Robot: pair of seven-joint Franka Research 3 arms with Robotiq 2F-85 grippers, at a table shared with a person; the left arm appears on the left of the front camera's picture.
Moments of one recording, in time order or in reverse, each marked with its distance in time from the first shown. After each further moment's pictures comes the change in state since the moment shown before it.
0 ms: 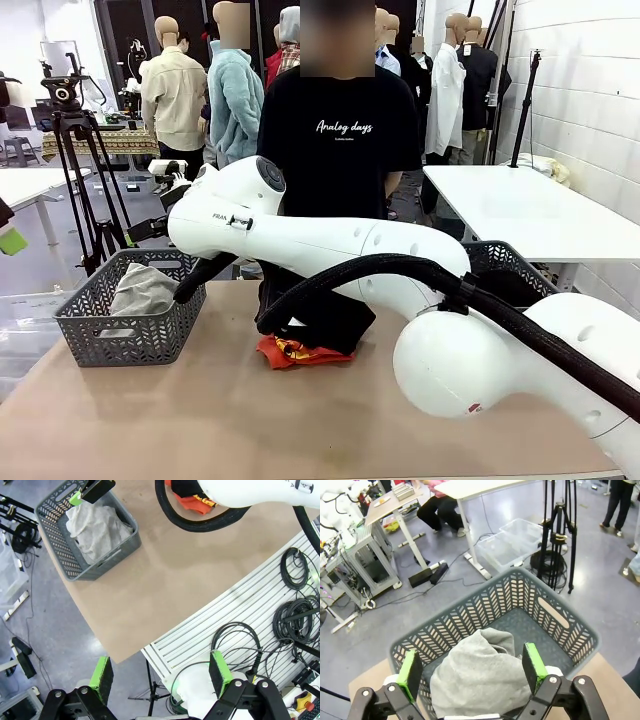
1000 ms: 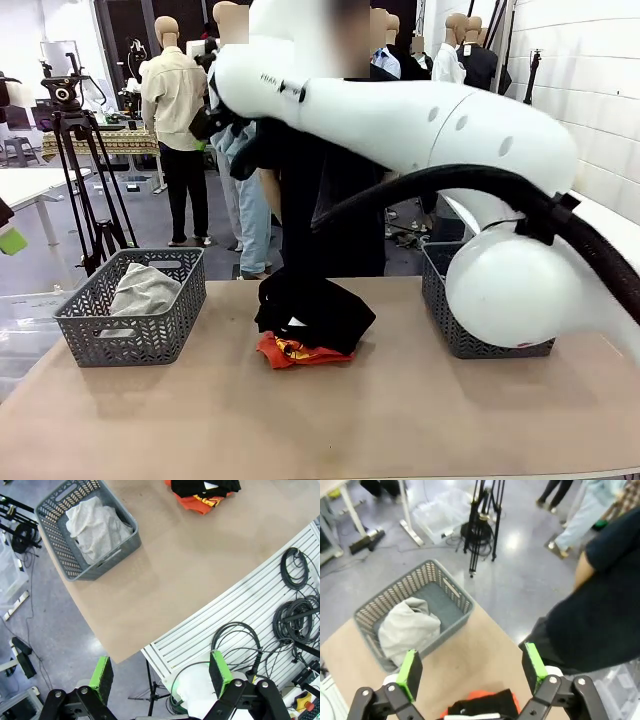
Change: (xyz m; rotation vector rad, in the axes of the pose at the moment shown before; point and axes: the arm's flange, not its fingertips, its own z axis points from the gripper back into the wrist) left arm 0.000 0.000 0.000 0.000 0.000 0.000; right arm 0.161 -0.014 0.200 -0.325 0.245 0.133
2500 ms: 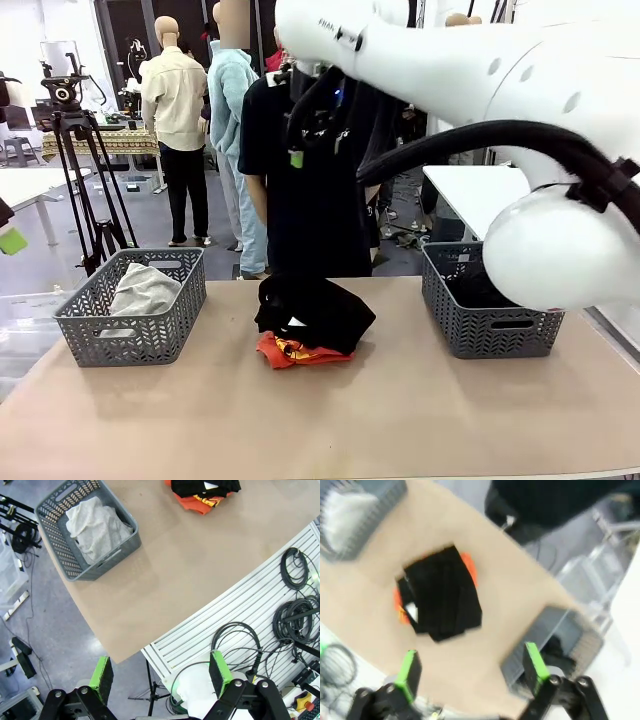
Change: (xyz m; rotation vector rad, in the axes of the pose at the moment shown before) left arm 0.000 0.000 0.000 0.000 0.000 0.000; right arm -0.069 -0.084 0.082 -0.126 0.625 -0.154
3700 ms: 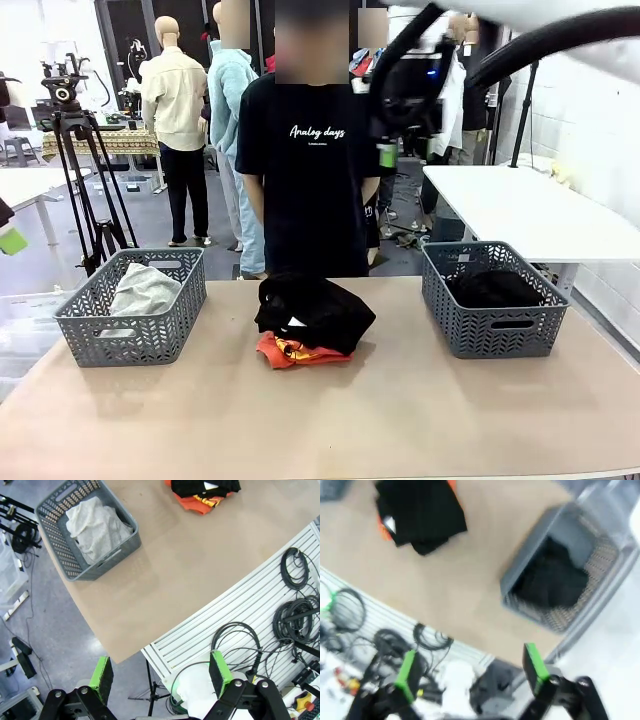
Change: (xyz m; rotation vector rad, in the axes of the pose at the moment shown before) left arm 0.000 0.000 0.000 0.000 0.000 0.000; right arm -0.125 -0.094 0.024 0.126 0.282 -0.160
